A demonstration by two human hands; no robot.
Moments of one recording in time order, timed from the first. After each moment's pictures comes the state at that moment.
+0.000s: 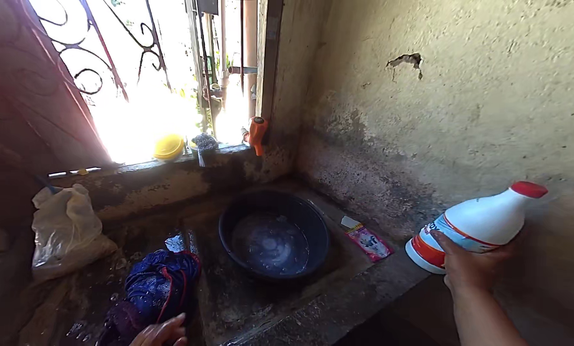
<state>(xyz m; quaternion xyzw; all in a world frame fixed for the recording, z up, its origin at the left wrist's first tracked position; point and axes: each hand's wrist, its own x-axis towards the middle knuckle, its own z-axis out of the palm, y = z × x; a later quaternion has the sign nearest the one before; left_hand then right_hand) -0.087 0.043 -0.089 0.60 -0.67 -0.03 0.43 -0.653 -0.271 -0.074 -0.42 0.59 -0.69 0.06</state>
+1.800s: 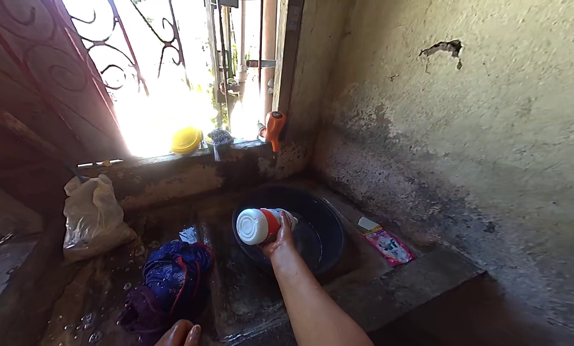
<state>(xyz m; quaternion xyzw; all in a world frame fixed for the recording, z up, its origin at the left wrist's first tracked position) -0.111 0.047 -0.106 0.80 -0.50 -0.19 0.26 -0.255 -0.239 -0.061 -0.04 0.43 -0.49 0.76</state>
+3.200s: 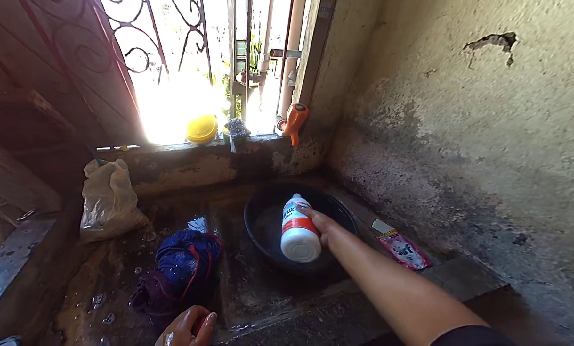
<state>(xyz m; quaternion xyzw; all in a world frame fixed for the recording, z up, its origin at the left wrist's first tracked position) -0.114 0.046 -0.108 0.81 -0.48 -0.20 0.27 -0.332 -0.286 -0.042 -0.41 0.57 -0.26 0.67</state>
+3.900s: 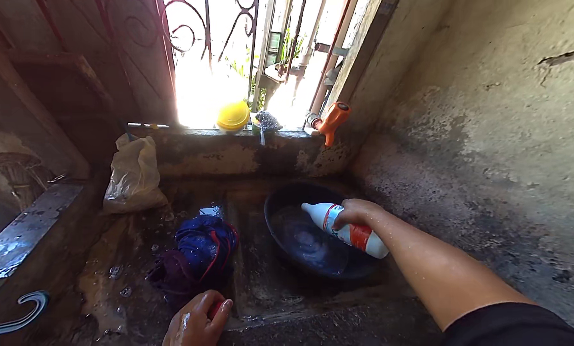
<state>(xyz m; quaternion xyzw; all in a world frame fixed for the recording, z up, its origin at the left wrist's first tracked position) -0.115 0.048 -0.117 0.81 -0.48 -0.16 0.31 -0.342 -0.358 0.000 -0.78 0.58 0.24 0.09</state>
